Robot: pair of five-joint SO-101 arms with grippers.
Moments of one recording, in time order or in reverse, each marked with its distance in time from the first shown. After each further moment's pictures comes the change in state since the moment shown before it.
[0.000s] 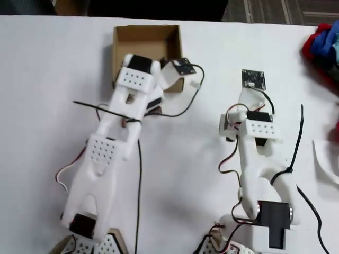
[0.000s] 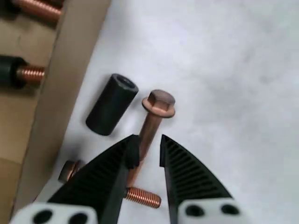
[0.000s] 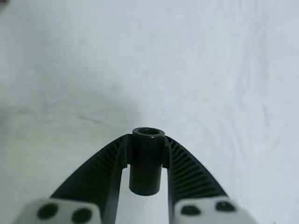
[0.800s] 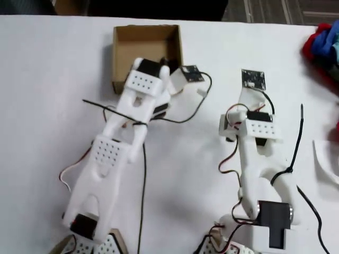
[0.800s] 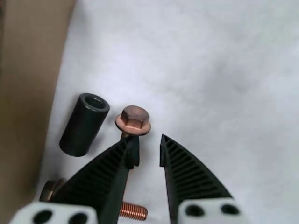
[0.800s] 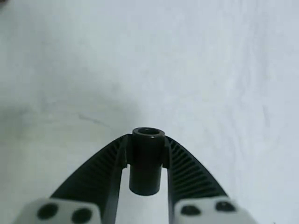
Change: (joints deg) left arm 2.9 0.7 1.3 -0.2 -0.5; right arm 0.0 0.0 0.0 0.0 0.0
